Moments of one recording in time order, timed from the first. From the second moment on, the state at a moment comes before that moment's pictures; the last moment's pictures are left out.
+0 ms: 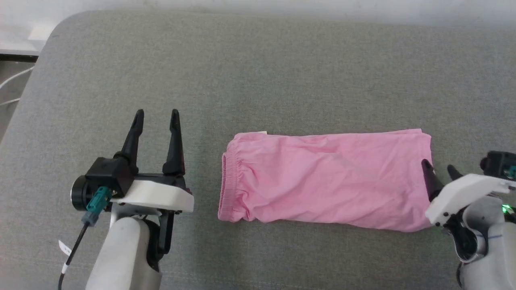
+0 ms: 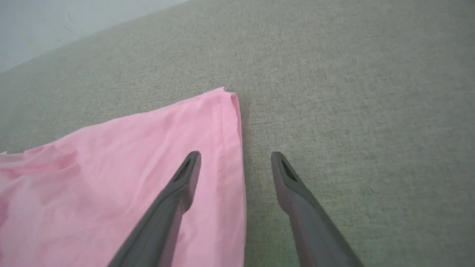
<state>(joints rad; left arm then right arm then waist) -0.29 0.13 -0.14 0.14 -0.27 0.06 -0.26 -0.27 -0.05 -0.27 0.34 0.25 0.13 0.25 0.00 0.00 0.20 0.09</state>
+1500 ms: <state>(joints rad) -0.27 0.05 -0.03 0.18 -0.17 -0.03 -0.26 -0.16 -0.05 -0.12 -0.17 0.18 0.13 0.69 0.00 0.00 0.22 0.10</state>
